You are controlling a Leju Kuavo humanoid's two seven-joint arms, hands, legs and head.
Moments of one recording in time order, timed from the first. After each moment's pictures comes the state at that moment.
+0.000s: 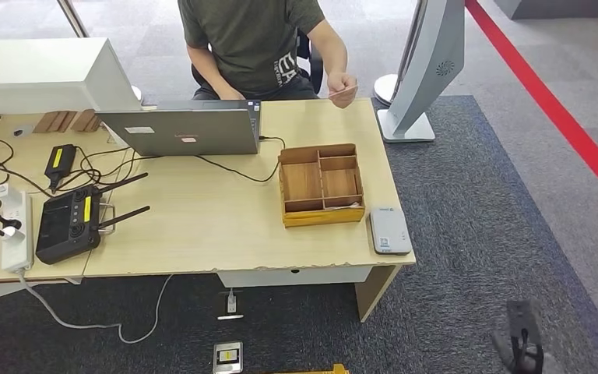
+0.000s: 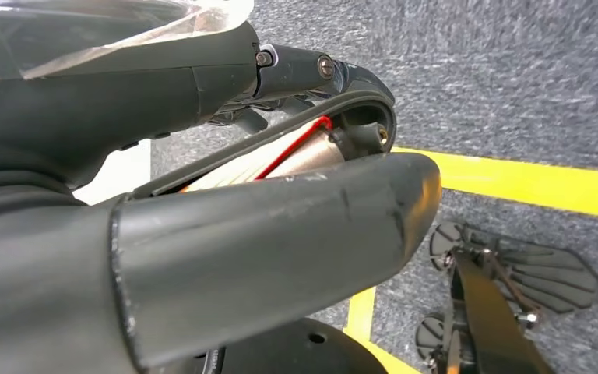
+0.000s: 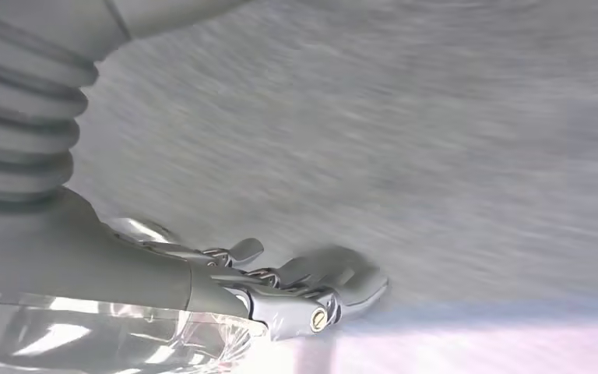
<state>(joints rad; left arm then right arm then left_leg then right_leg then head) -0.11 0.07 -1.13 -0.20 1.17 0.27 0.07 0.17 -0.16 -0.37 -1.29 0.48 -0.28 0.70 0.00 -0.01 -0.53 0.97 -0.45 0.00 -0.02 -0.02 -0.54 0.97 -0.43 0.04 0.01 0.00</state>
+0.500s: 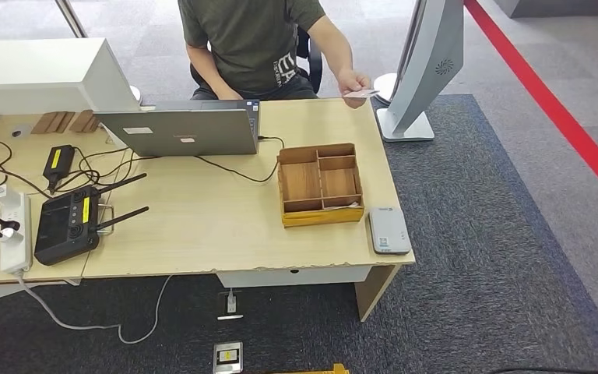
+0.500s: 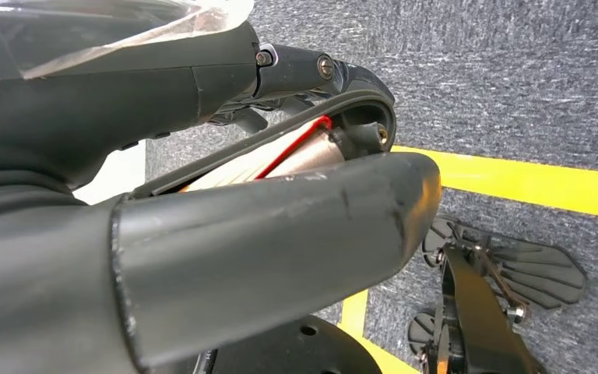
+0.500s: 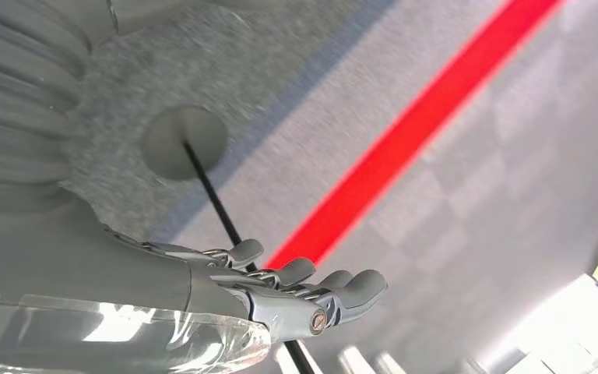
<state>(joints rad) -0.12 0.06 -1.12 -0.20 1.18 0.27 0.06 0.23 -0.19 -0.67 -1.66 0.54 -0.65 0.55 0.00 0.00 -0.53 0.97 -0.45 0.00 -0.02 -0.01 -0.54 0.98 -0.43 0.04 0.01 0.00</state>
